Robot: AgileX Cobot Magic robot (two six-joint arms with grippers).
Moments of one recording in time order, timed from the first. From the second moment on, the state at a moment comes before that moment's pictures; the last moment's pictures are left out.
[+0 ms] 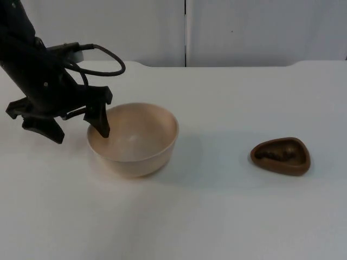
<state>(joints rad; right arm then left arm) 0.05 0.00 -0.52 0.01 1.08 -0.01 -0.13 2.09 -1.31 -0.36 0.68 0.18</state>
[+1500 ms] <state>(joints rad) 0.05 0.00 -0.52 0.01 1.08 -0.01 -0.13 2.02 -1.31 -0.44 0.74 0.21</state>
